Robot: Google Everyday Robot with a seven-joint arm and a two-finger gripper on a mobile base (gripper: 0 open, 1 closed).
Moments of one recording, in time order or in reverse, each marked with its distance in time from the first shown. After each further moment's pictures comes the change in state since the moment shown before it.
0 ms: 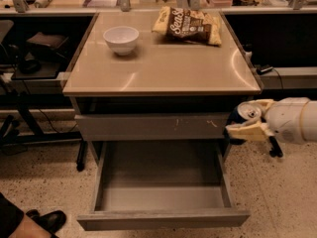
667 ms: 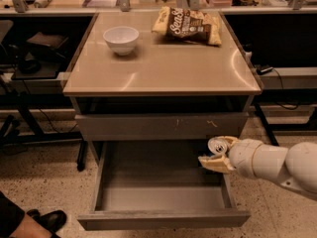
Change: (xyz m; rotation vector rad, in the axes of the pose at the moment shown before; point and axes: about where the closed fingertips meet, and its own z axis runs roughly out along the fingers) arm 0.074 0.067 0.099 -0.018 -0.010 0.085
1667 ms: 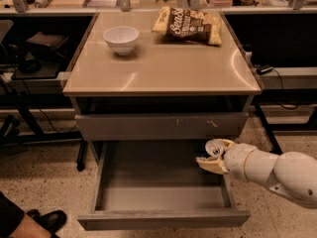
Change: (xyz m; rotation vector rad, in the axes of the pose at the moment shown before) arm 0.022 -0.006 0.024 0.067 -0.007 0.012
